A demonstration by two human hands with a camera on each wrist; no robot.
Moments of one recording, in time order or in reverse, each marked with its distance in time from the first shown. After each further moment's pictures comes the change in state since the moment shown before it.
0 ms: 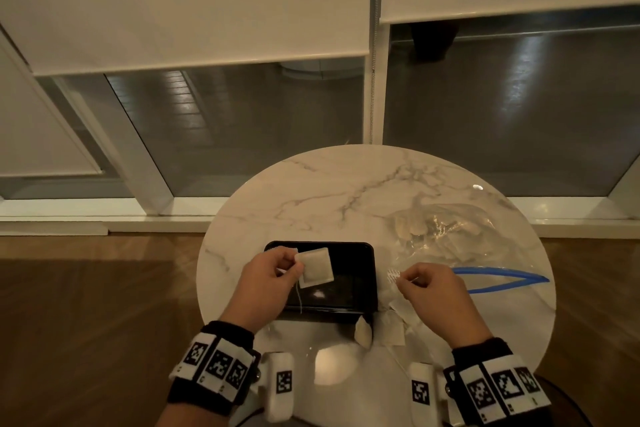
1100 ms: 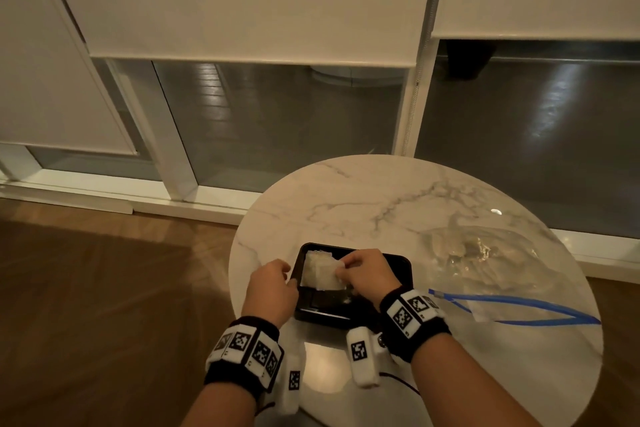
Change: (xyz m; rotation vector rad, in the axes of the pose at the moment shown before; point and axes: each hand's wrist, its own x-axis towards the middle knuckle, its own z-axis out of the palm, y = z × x) left_hand 0.011 -0.054 -0.021 0.258 0.184 -0.291; right_hand 0.055 -0.081 0.133 0.100 -0.343 0.067
